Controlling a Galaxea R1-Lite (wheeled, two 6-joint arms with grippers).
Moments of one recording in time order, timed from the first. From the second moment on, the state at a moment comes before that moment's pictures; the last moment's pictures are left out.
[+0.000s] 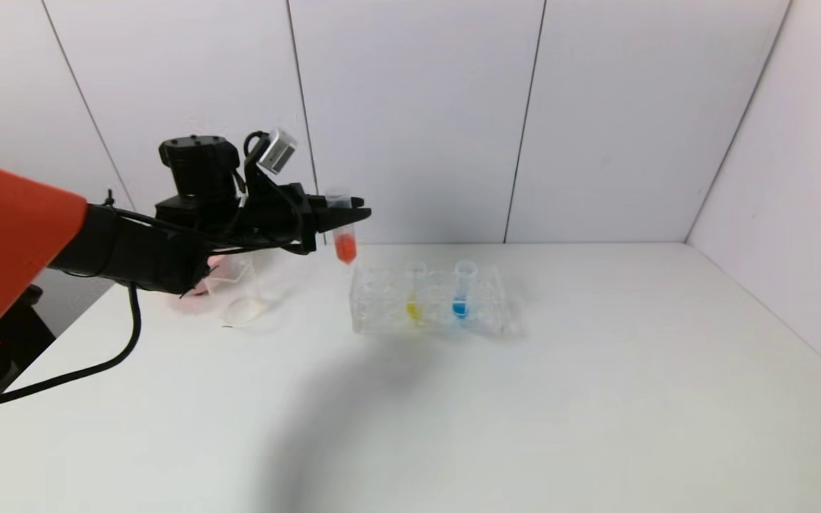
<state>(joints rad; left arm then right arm) -0.20 2.06 -1.33 -0.73 -0.97 0.03 0.00 0.00 0.00 0.00 0.00 0.00</state>
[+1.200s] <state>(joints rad) 0.22 1.72 -1.23 -0.49 -0.72 -0.01 0.00 0.00 0.00 0.00 0.00 0.00</state>
